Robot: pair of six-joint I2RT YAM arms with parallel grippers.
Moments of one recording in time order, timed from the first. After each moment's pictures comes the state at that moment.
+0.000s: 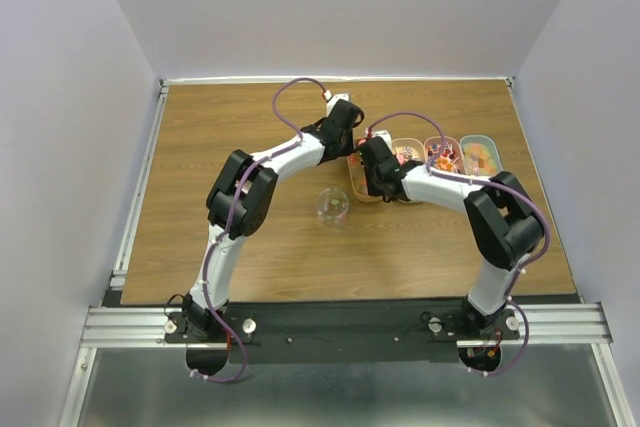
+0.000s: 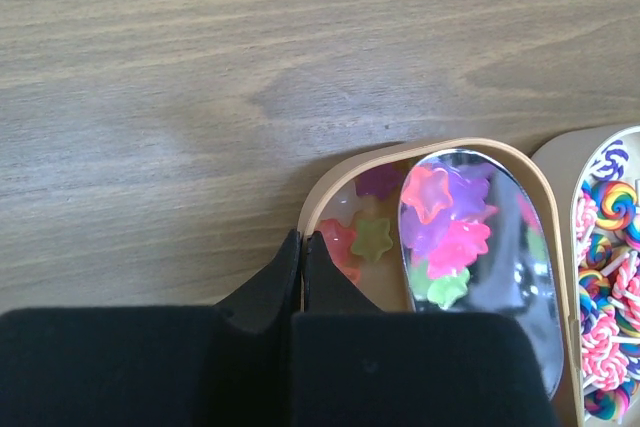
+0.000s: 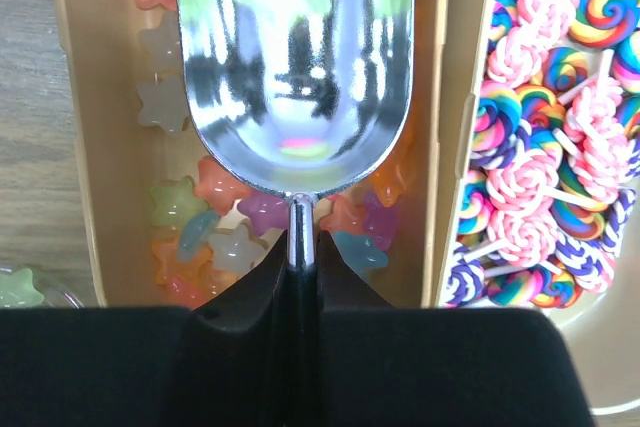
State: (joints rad) left arm -0.64 2.21 1.71 -0.26 -0.21 -0.57; right arm 0.62 1.81 1.09 -0.24 0.36 0.34
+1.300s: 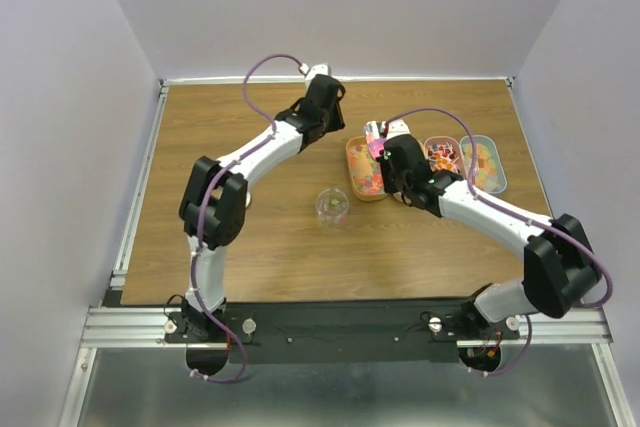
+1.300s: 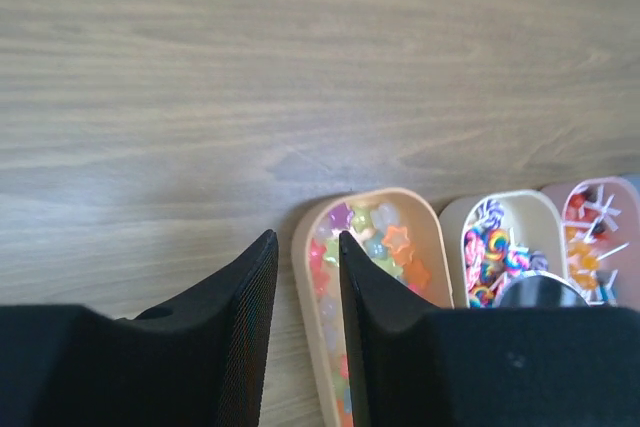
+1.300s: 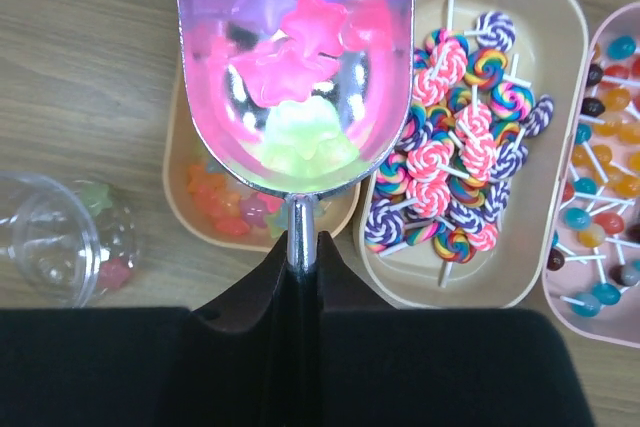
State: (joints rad) left arm -0.59 2.06 1.71 -0.26 -0.21 -0.60; right arm 0.62 1.48 0.94 -0.20 0.32 0.19
